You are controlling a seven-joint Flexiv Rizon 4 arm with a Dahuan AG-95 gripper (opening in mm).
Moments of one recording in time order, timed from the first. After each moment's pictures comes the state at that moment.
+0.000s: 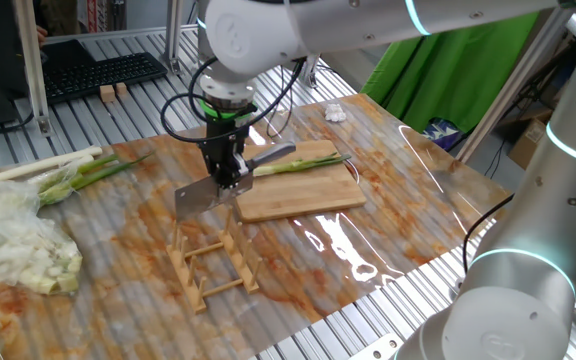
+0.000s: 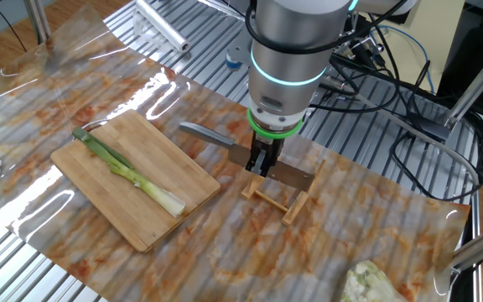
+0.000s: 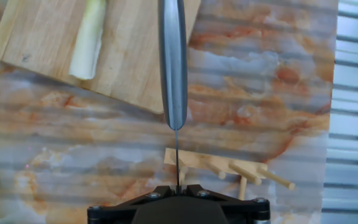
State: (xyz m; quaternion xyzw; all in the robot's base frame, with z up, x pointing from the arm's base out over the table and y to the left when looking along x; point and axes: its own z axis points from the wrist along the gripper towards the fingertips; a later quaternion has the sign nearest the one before) arm 0.473 0.106 0.136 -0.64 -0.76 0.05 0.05
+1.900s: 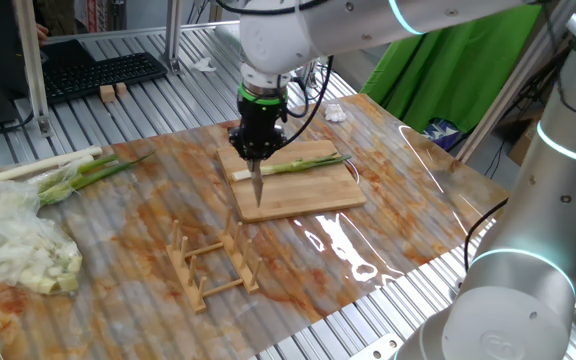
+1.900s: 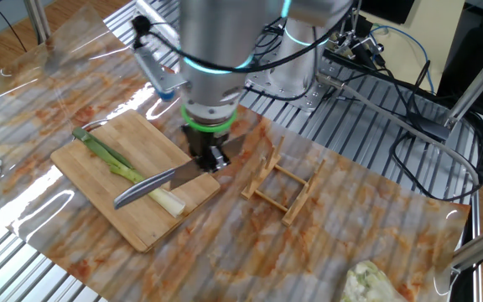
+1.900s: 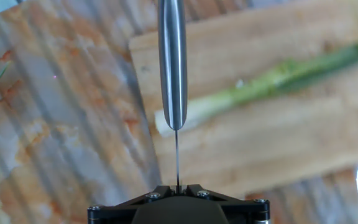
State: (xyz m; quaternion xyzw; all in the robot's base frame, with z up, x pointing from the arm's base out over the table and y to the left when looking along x) arm 0.538 -0.011 0.110 -0.18 -0.98 0.03 0.01
